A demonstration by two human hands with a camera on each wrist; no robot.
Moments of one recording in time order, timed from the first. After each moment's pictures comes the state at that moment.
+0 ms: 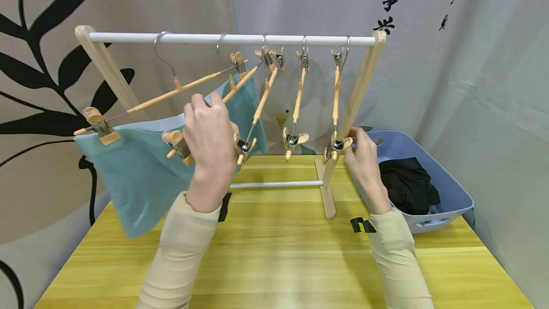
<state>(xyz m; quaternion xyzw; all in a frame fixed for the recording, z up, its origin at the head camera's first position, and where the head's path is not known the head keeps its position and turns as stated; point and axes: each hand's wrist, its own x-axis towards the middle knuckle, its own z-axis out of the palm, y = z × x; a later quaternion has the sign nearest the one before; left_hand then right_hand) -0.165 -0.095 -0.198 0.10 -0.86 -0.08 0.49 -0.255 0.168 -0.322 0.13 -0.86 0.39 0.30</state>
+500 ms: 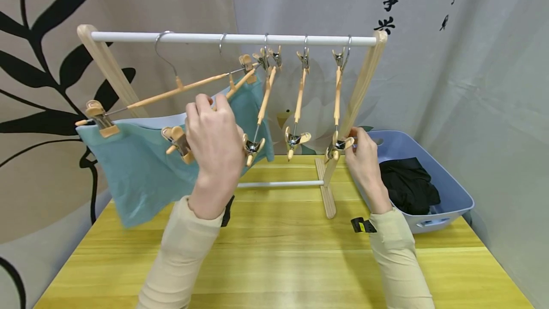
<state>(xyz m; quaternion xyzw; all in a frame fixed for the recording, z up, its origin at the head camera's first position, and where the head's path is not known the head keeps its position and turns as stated) -0.157 -0.089 -0.199 0.08 -0.85 -0.09 0.51 -0.253 0.166 -0.322 0.13 -0.86 0.39 0.31</state>
